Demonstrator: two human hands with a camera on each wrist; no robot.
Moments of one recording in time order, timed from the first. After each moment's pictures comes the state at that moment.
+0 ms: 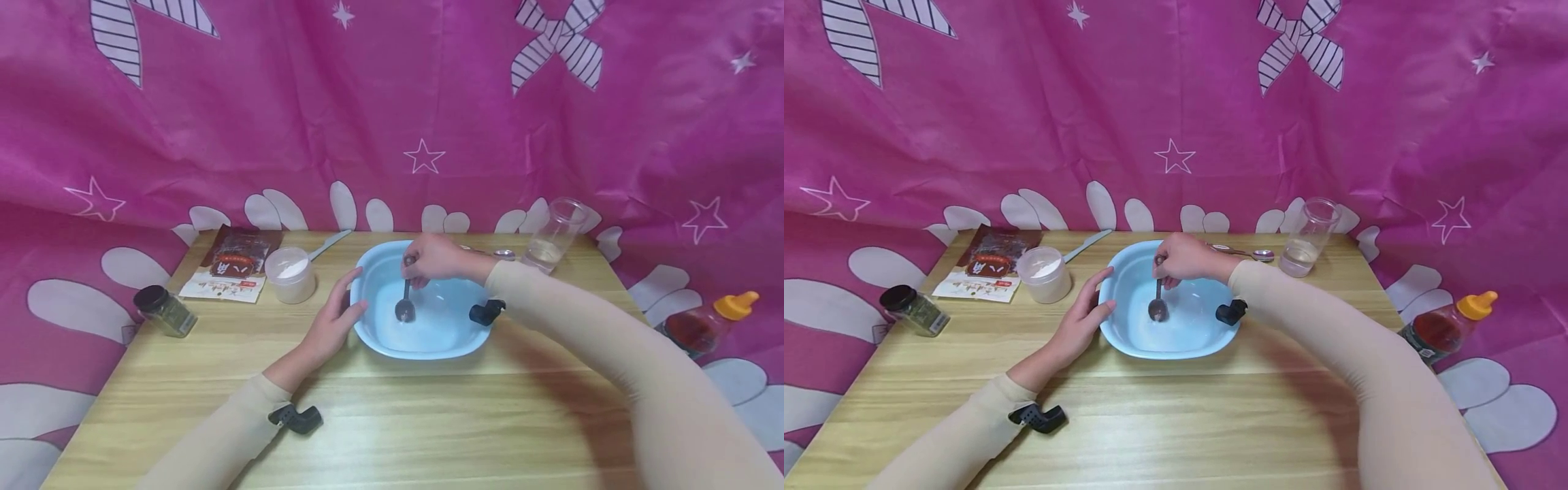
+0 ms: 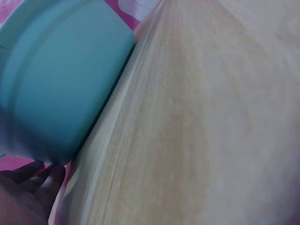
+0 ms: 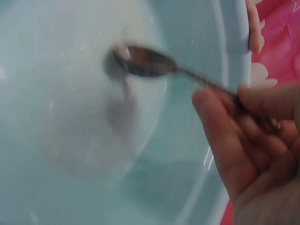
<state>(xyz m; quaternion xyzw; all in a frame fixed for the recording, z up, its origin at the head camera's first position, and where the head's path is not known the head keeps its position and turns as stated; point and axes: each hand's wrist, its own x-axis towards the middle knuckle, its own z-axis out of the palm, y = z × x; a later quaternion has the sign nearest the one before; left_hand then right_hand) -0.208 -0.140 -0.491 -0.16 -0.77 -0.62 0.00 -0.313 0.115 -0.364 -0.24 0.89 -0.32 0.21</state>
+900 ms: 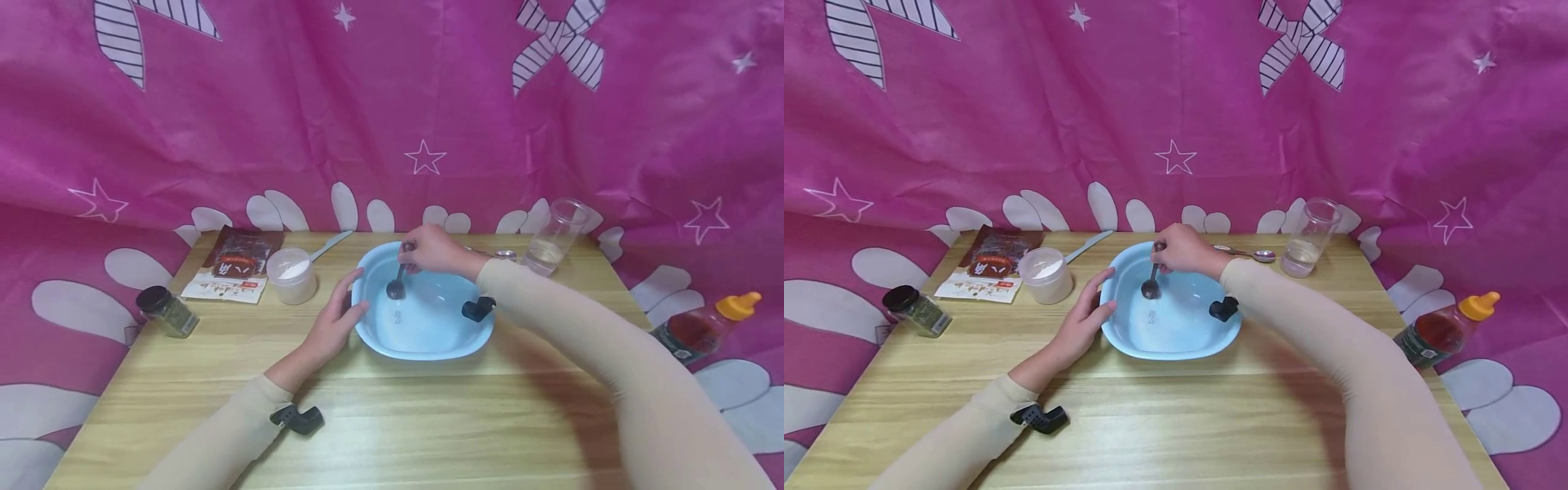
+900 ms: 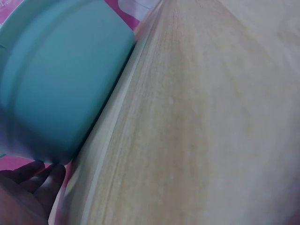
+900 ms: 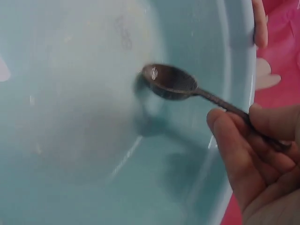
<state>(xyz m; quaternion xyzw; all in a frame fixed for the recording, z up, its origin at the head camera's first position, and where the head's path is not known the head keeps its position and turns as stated) -0.208 -0.141 -0.489 -0.17 -0.77 -0.62 0.00 -0.322 0.107 -0.368 -0.22 0.90 -0.33 0.15</state>
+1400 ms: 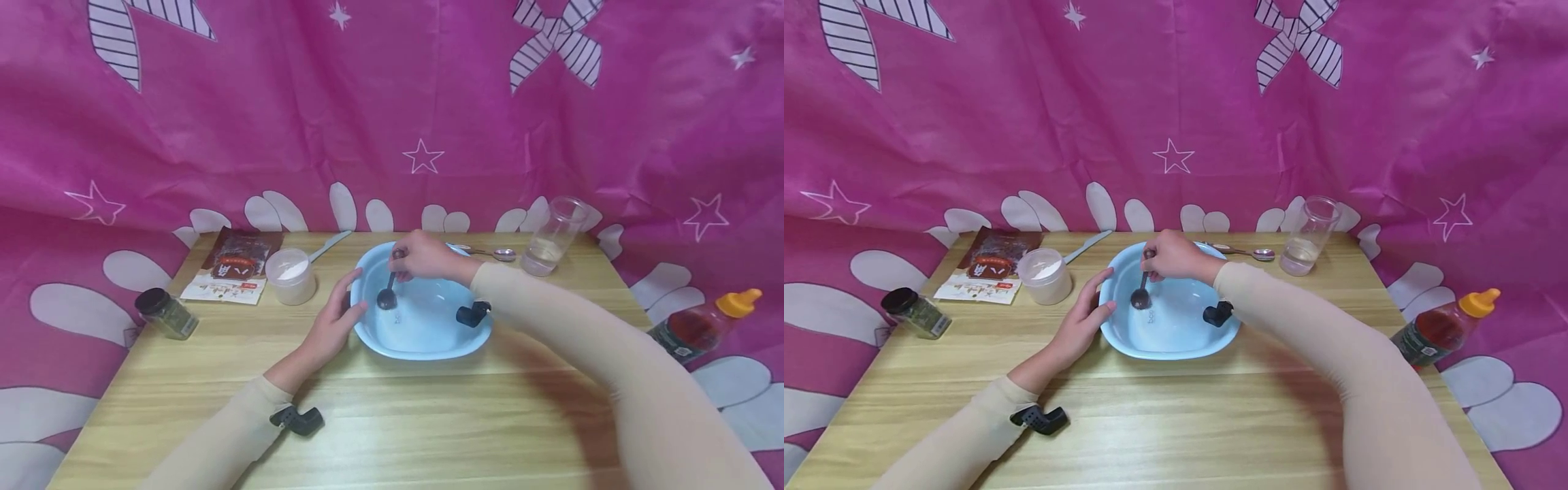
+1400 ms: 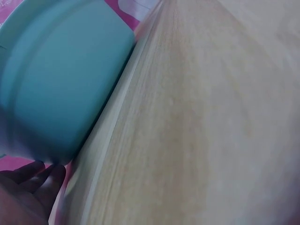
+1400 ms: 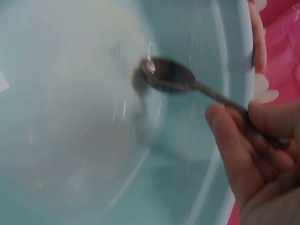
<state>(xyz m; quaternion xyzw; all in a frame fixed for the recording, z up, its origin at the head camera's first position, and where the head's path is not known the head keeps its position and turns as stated) -0.206 -0.140 -0.487 -0.17 -0.77 -0.62 0.00 -0.316 0.101 -0.373 -0.25 0.89 -0.34 0.18</state>
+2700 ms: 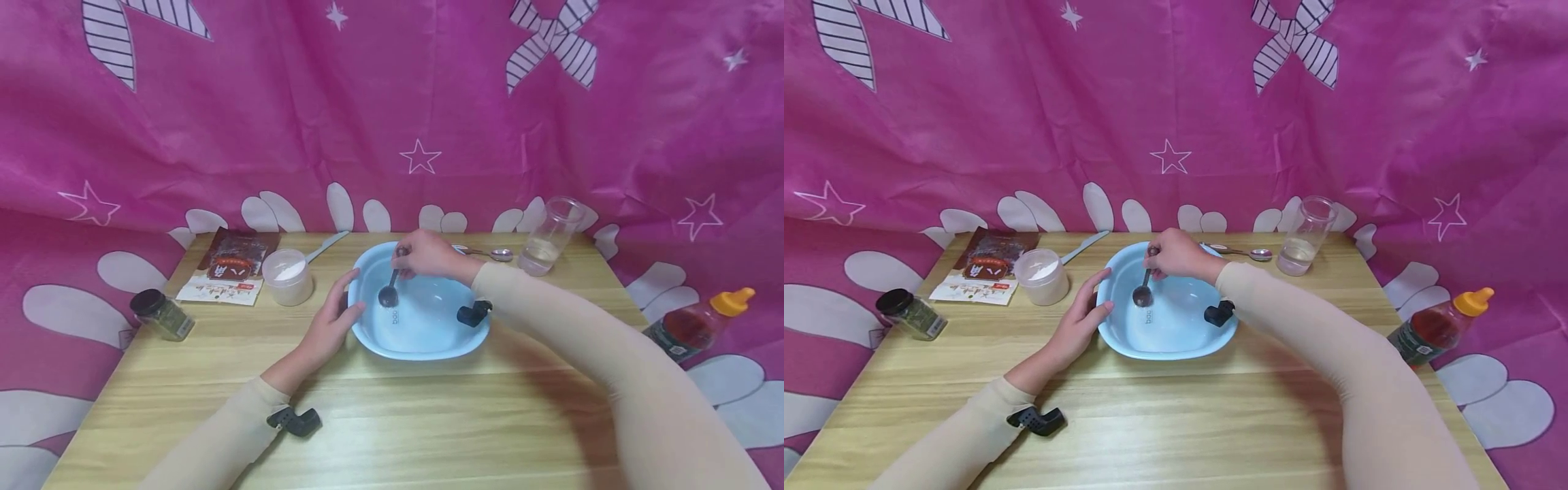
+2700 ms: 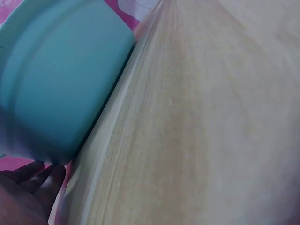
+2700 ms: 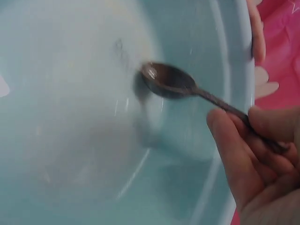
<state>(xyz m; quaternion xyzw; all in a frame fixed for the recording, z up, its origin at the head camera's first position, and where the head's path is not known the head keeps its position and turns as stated) -0.207 -0.139 -0.486 -0.17 -0.77 -0.62 0.00 -0.317 0.108 -0.373 -0.22 0.90 -0.34 0.16</state>
